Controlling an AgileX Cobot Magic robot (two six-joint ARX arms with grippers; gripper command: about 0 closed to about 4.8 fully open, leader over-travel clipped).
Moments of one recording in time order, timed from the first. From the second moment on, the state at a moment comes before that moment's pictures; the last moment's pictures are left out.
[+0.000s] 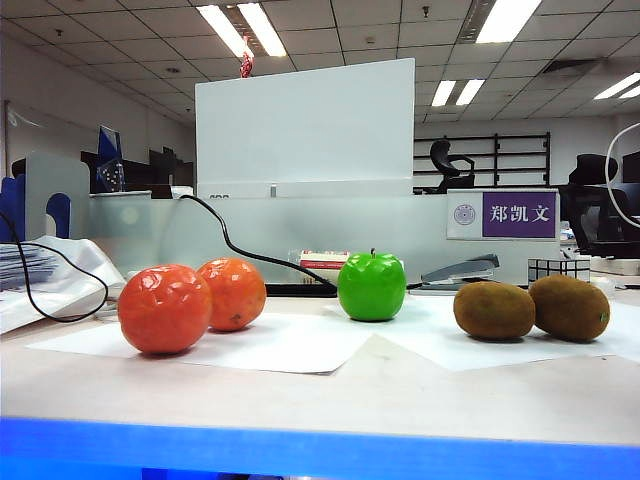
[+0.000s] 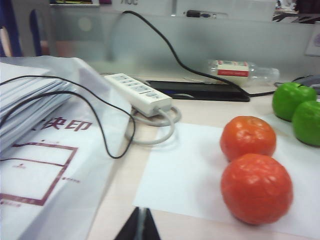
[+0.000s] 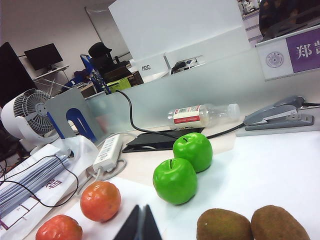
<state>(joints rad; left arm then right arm) -0.13 0.00 0.01 -0.05 0.02 -0.01 0.14 0.26 0.12 0.27 -0.26 0.44</state>
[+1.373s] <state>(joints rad) 0.02 0.00 0.01 -0.05 0.02 -0.02 0.14 0.26 0.12 0.27 -0.26 0.44</state>
